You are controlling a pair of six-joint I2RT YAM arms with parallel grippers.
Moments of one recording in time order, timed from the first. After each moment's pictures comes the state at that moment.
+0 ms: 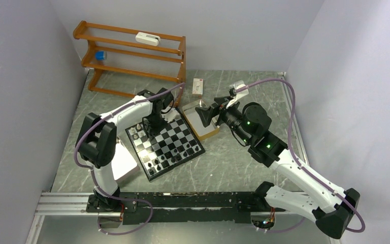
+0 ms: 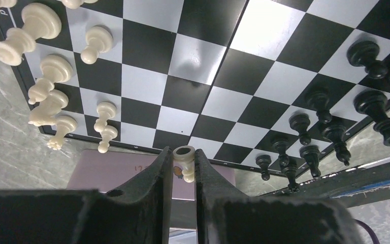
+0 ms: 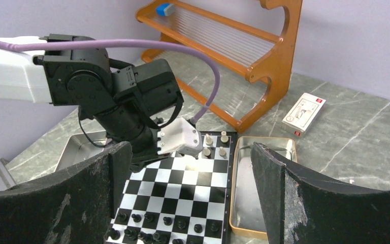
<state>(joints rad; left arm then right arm) -0.55 1.82 1.39 -1.09 -0.05 0.24 0.77 0.93 0.90 0.04 0.10 0.17</state>
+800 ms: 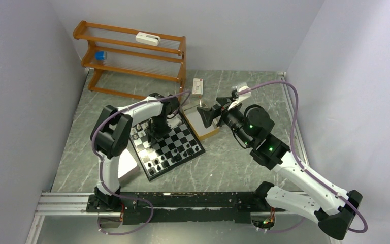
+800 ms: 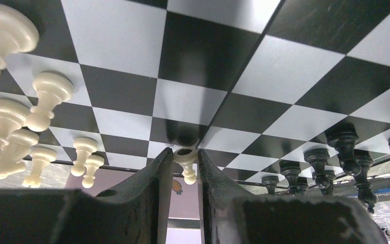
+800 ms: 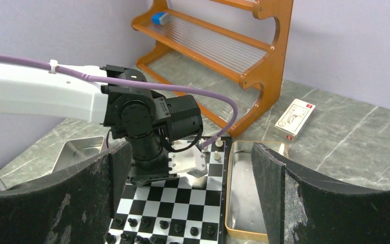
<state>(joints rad) -0.59 2.01 1.43 -1.14 -0.10 0.24 0.80 0.90 0.90 0.04 0.16 0.15</state>
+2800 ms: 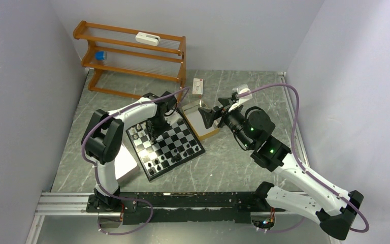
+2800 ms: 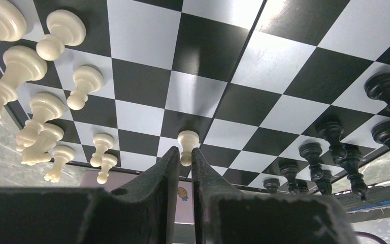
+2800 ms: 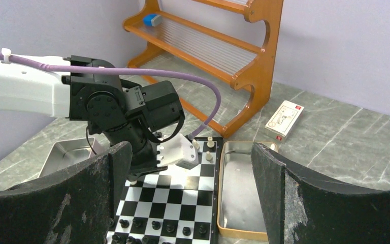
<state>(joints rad) -0.57 1.90 1.37 -1.02 -0.07 0.27 0.83 0.88 0.89 0.04 0.22 0.11</state>
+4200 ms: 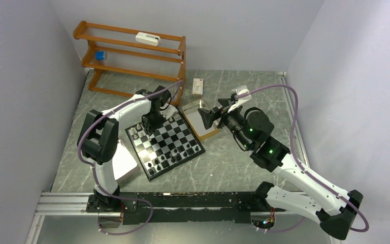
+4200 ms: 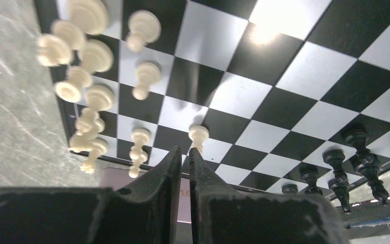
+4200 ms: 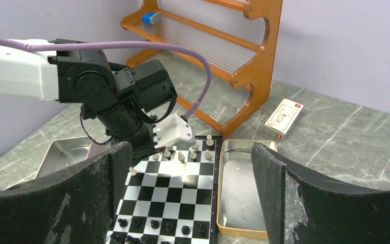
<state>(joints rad) -0.51 1.87 1.37 -0.99 -0.09 0.28 0.84 0.88 0.87 0.05 0.23 0.11</state>
